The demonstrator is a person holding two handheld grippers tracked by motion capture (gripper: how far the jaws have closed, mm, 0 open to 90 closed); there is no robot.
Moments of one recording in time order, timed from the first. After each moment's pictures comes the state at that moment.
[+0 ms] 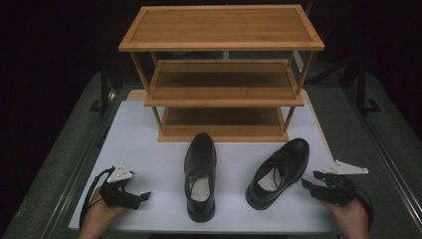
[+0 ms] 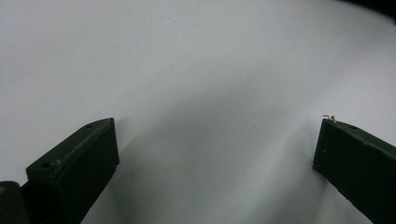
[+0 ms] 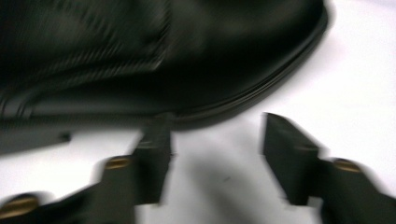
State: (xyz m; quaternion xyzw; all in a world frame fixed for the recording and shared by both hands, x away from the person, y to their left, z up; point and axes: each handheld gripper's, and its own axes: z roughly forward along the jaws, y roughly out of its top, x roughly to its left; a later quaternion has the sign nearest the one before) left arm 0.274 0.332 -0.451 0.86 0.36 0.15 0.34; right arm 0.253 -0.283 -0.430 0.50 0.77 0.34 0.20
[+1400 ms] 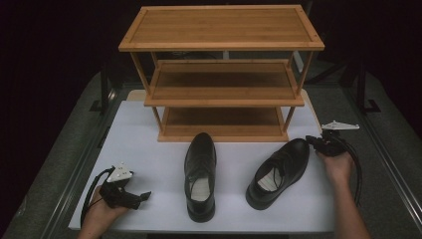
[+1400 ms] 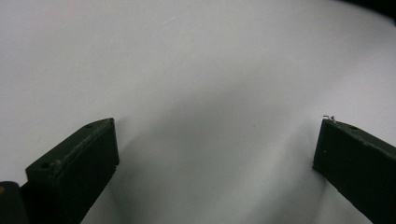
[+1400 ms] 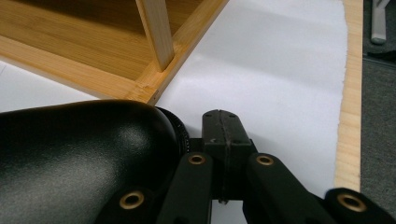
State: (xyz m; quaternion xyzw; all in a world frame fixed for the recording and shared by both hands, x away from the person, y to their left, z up) left arm 0.274 0.332 -0.451 0.86 0.36 0.15 0.34; right arm 0.385 -0.318 -0.445 0.52 0.74 0.37 0.21
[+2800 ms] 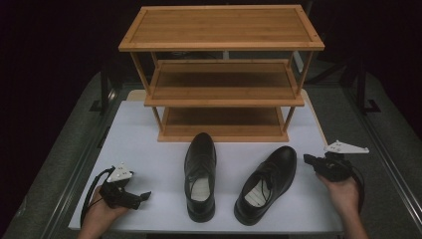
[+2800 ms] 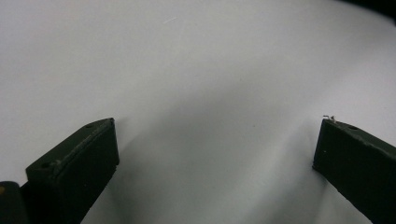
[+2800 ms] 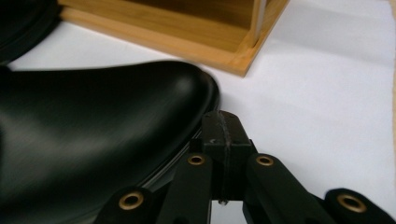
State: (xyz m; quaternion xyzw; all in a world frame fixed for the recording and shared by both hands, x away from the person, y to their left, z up) left arm 0.274 0.332 -0.451 0.86 0.36 0.15 0.34; right arm 0.296 -0.290 -0.422 0.49 0.75 0.40 0.19
